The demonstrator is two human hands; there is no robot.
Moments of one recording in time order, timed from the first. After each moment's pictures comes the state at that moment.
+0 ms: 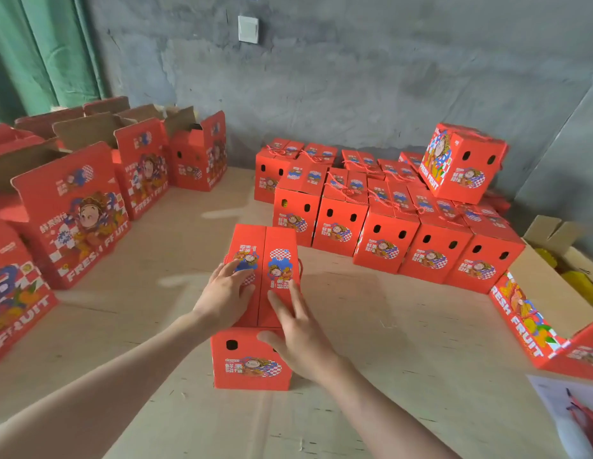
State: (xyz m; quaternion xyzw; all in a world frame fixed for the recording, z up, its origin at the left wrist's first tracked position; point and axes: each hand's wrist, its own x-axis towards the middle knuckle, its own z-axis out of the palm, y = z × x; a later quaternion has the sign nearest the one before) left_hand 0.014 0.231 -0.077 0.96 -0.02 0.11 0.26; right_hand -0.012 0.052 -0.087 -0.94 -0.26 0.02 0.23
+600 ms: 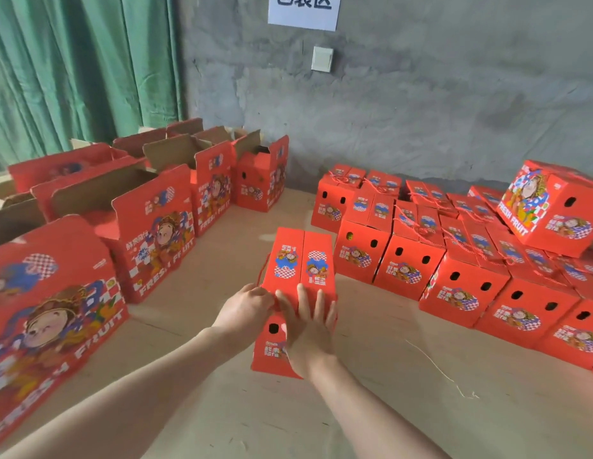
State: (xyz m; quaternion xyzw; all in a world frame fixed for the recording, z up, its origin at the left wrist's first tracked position) left_hand 0.034 0.335 -0.064 0.98 -0.05 0.12 0.13; right_hand 0.062 0.192 -0.094 -0.97 -0.24 0.01 0.03
